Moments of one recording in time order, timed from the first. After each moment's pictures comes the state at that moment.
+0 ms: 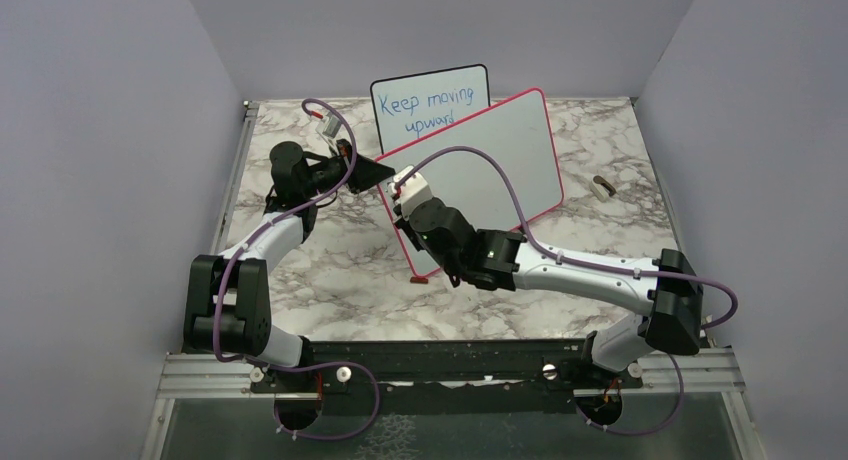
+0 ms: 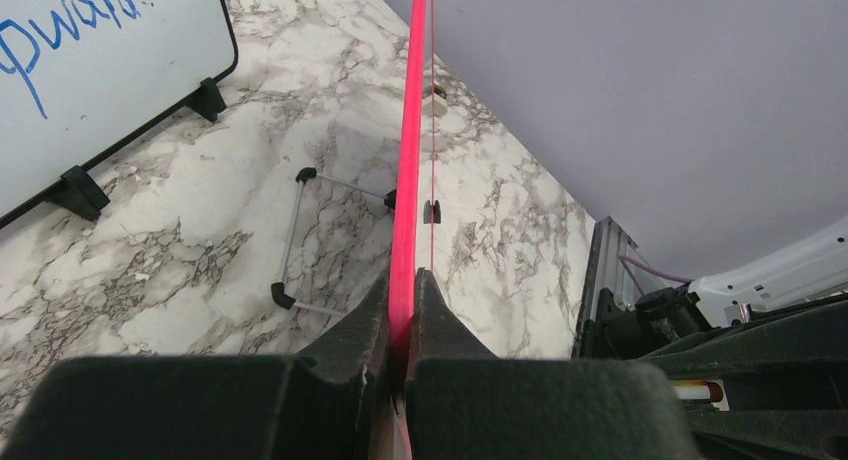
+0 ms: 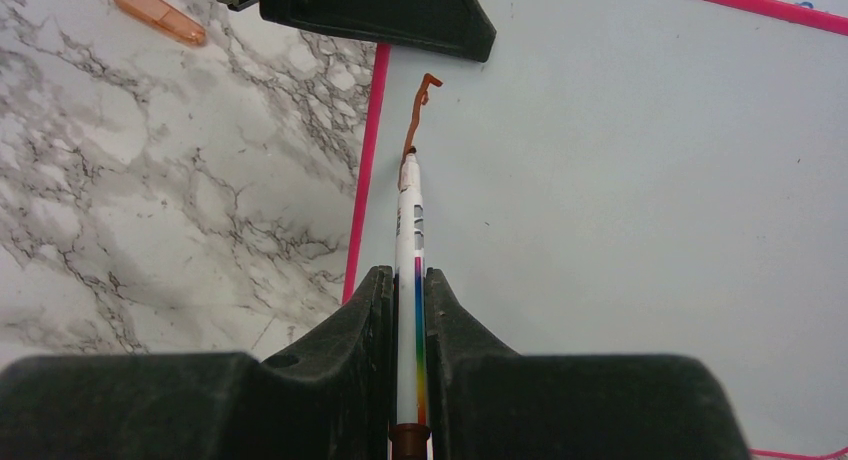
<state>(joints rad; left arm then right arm) -0.10 1.46 0.80 0.69 0.99 -0.62 1.19 1.53 1.24 -0.12 0.60 0.02</state>
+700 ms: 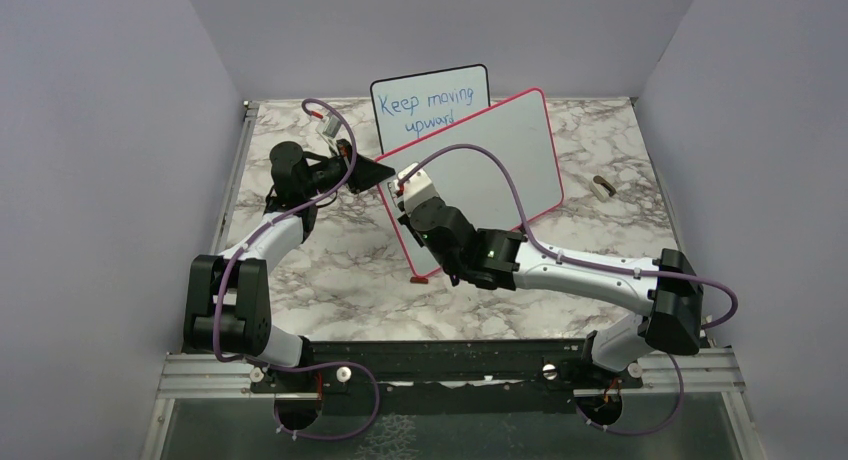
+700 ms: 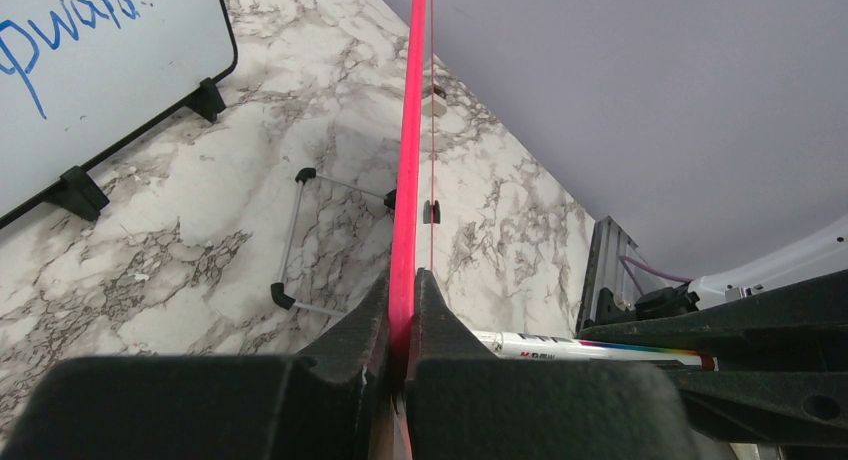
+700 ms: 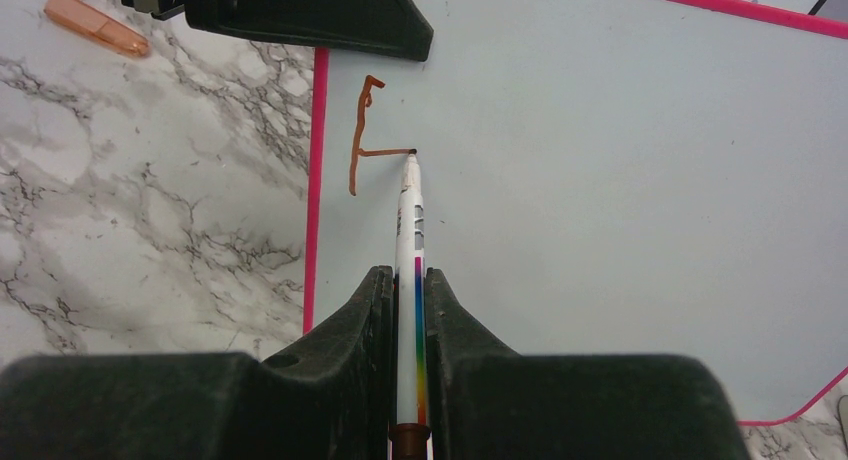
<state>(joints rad) -0.10 1.46 0.80 0.69 0.99 -0.62 1.19 1.53 1.24 -0.12 0.69 0.02</state>
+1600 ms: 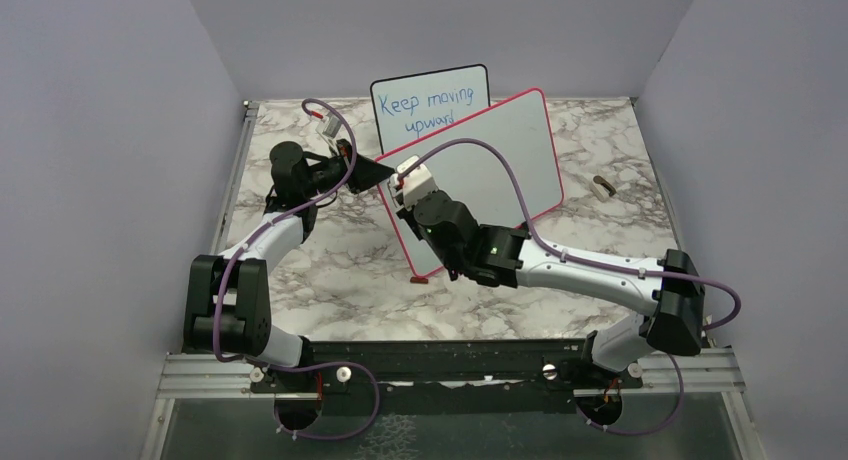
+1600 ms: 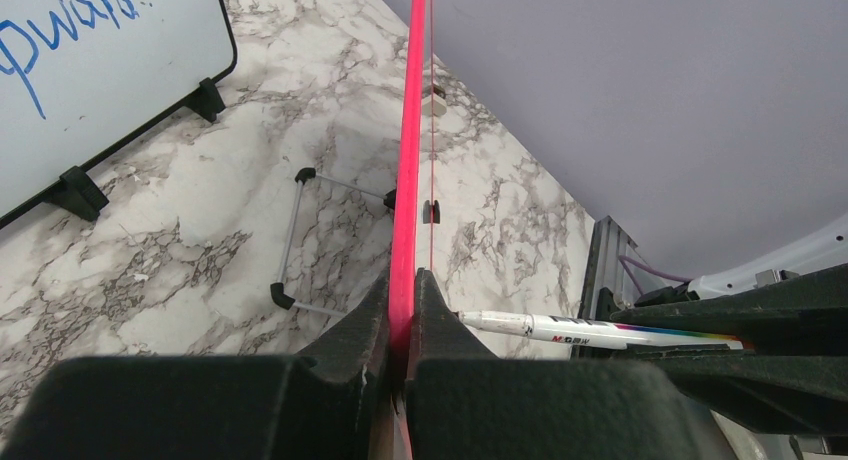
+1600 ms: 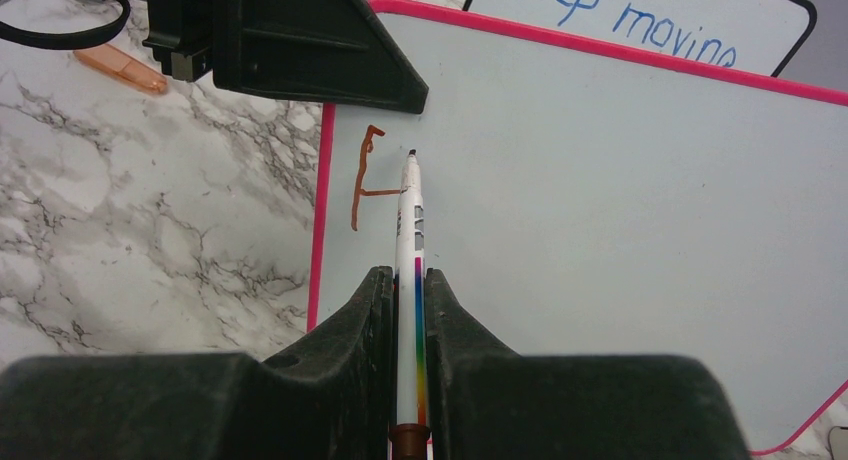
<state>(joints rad) -0.10 1.46 0.80 0.69 0.99 -0.62 1.18 1.51 1.27 -0.09 0.67 -0.04</state>
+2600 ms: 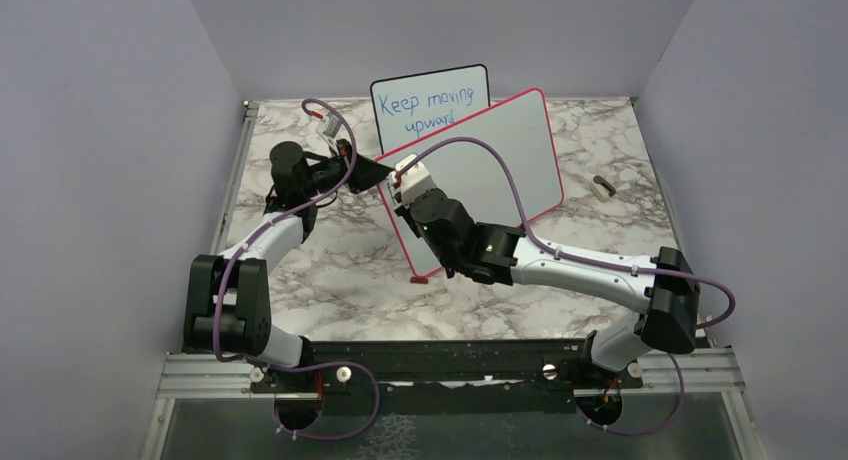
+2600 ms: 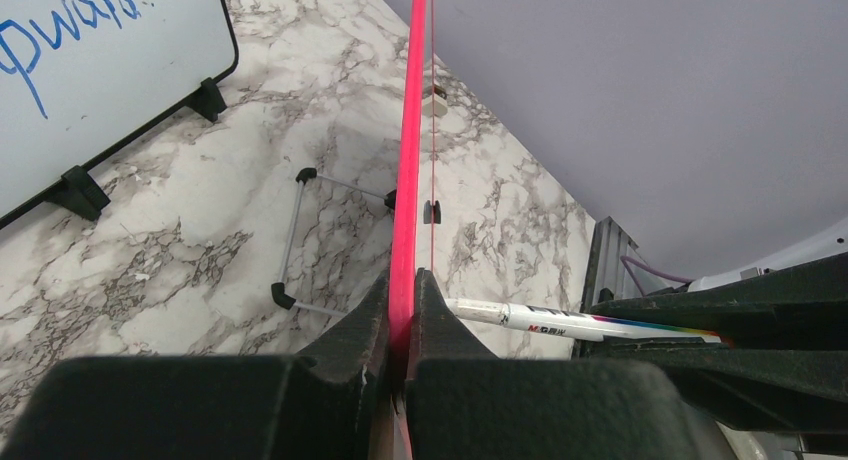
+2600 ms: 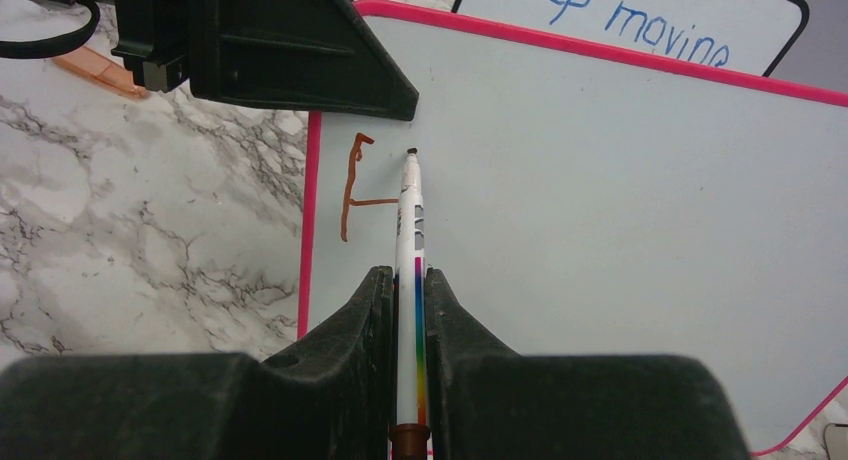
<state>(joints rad) -0.10 1.46 0.80 0.69 0.99 -0.62 1.16 1.54 1.27 -0.07 0.68 -0.04</state>
